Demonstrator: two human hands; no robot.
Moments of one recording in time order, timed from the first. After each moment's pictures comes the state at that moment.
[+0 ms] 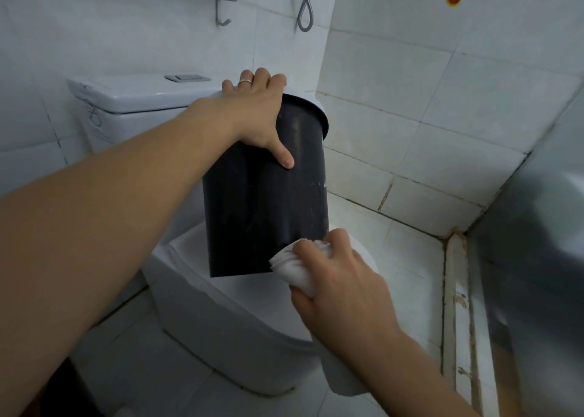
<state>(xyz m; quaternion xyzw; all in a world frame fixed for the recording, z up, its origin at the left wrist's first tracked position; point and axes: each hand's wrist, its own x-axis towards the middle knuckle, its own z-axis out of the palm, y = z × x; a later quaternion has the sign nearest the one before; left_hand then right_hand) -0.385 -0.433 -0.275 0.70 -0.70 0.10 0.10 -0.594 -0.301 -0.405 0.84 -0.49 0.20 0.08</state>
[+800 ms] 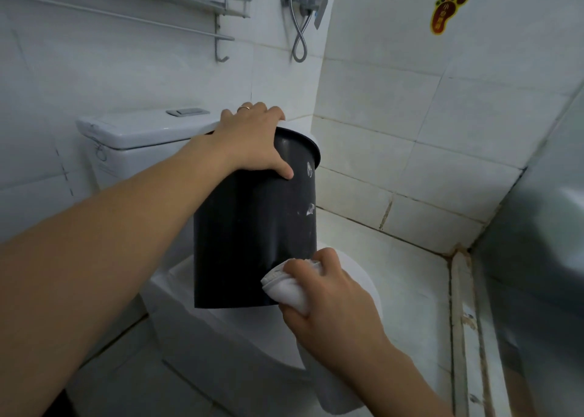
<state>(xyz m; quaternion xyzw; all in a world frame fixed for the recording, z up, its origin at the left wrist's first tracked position) -0.390 -0.435 -0.267 0.68 -0.70 0.11 0.17 -0.593 -0.315 -0.403 0.86 -0.46 0.23 -0.01</state>
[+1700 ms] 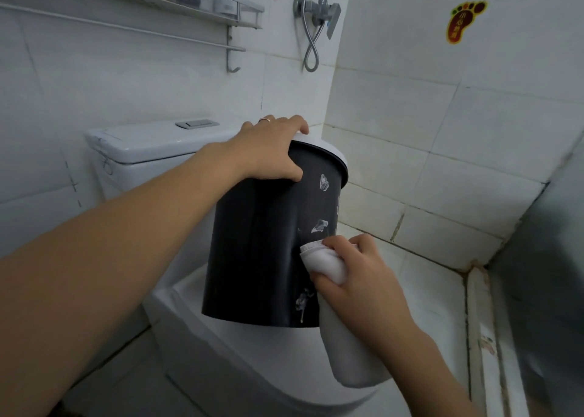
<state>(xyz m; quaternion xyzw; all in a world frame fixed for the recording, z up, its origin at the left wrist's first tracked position) -0.387 -0.453 -0.260 0.64 -0.74 0.04 0.20 -0.602 -0.376 -0.380 0.81 -0.51 0.28 -0.05</state>
